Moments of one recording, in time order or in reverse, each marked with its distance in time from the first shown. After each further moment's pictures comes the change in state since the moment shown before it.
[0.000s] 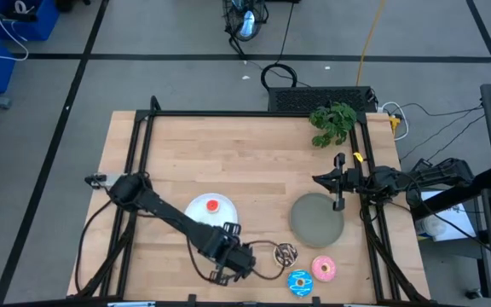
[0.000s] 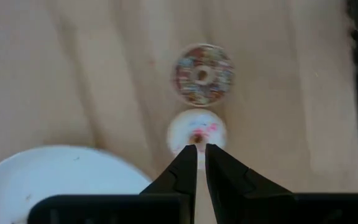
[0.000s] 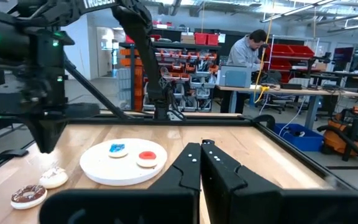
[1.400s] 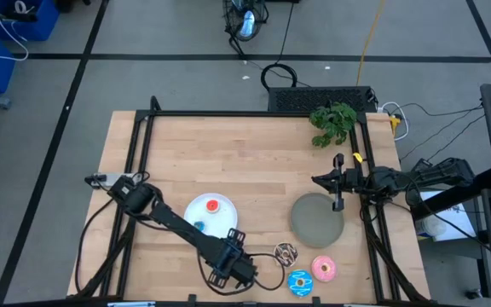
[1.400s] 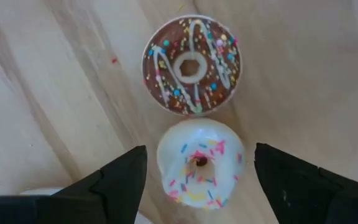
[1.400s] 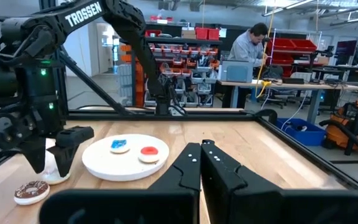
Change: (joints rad) left arm -0.026 0.133 -0.004 0.027 -0.053 0.137; right arm 0.000 0.021 0.000 -0.001 -0.002 0.018
